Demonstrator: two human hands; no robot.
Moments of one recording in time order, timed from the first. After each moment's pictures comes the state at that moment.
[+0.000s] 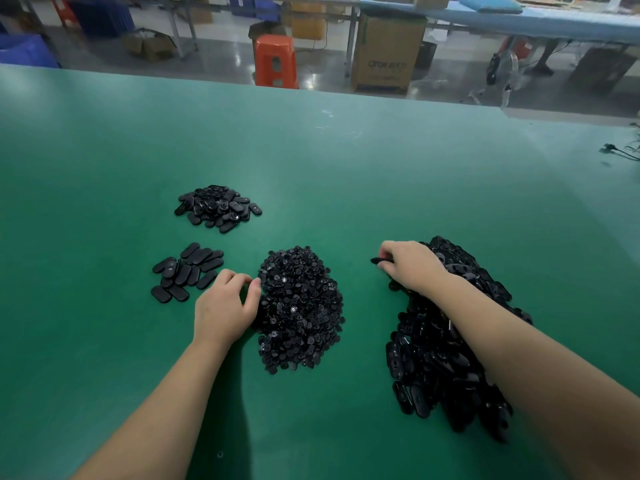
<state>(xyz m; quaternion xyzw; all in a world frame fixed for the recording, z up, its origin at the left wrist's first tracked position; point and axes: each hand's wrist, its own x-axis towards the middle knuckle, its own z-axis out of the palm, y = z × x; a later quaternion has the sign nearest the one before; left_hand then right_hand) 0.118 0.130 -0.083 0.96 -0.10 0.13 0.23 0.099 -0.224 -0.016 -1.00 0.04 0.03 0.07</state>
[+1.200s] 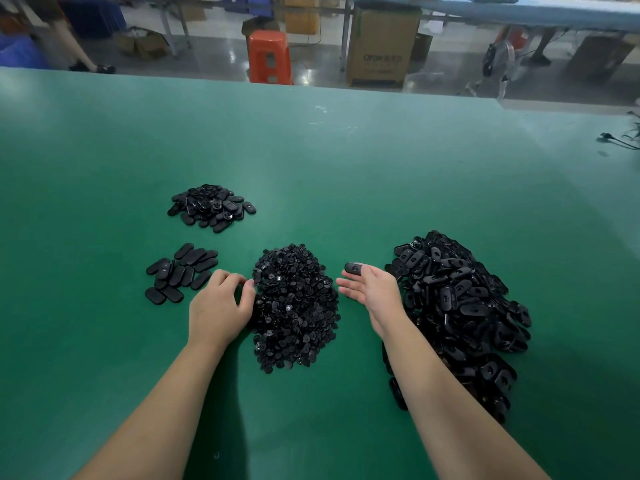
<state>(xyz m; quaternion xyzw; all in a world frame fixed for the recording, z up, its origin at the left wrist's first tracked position) 0.116 0.130 -0.082 0.96 -0.10 0.13 0.23 0.063 -0.138 -0.054 -0.55 0.30 -0.05 0.78</state>
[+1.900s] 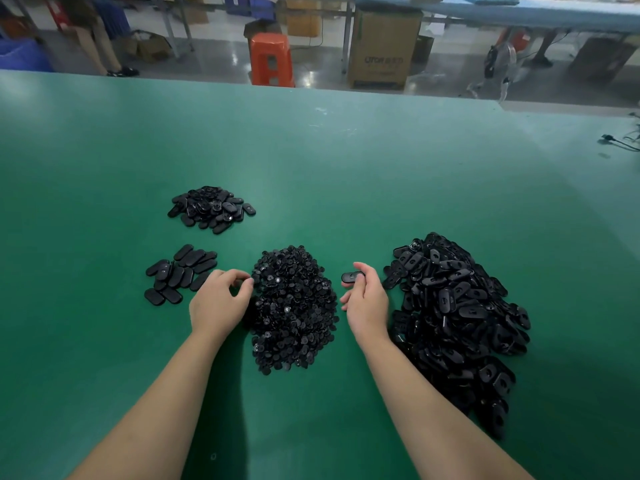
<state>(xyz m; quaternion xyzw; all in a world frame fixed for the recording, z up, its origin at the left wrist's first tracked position) 0.130 0.125 -0.074 0.96 -0.03 0.03 0.28 0.052 -0.115 -0.075 -0.76 0.29 -0.15 0.55</state>
